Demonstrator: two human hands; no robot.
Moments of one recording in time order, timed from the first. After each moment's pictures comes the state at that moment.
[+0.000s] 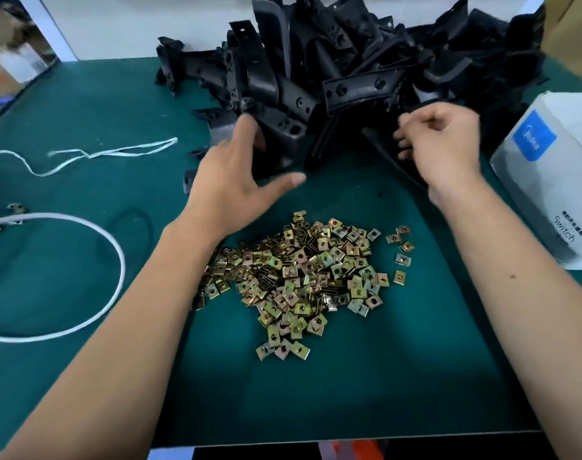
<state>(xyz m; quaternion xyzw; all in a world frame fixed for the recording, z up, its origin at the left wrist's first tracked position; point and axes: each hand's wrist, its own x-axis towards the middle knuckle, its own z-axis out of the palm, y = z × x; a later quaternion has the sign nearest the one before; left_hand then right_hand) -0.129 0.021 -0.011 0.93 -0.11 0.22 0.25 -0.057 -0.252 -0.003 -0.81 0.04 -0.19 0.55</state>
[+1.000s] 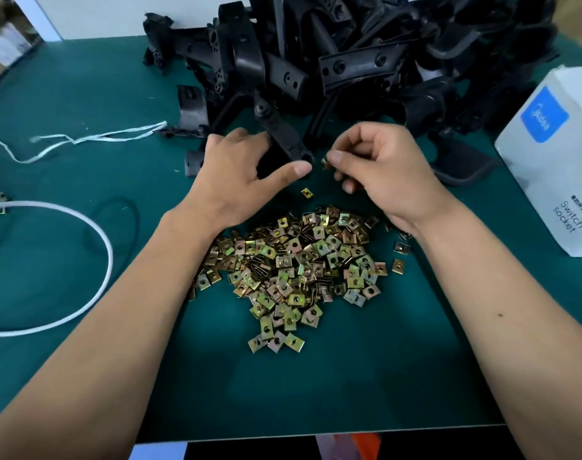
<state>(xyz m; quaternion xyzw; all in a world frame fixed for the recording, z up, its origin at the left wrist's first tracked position) -0.121 0.015 -0.023 0.95 -0.15 0.18 0.22 -0.104 -0.207 -0.018 -0.76 -0.14 0.03 0.64</state>
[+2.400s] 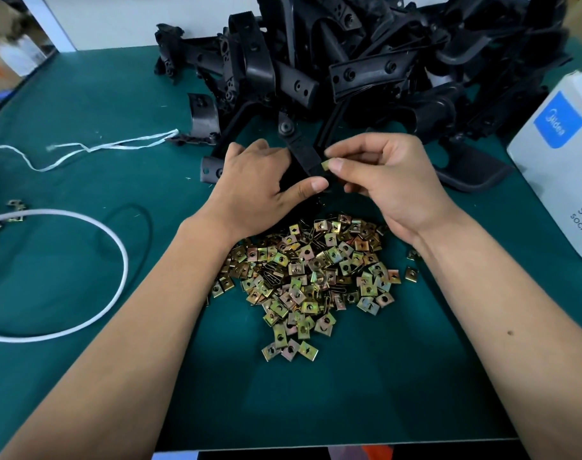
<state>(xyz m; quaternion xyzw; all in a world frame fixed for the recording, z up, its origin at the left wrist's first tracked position) -0.118 0.011 -0.028 0.96 -0.18 0.14 0.13 -0.115 -0.196 -0.013 -0.72 -0.11 0.02 0.69</state>
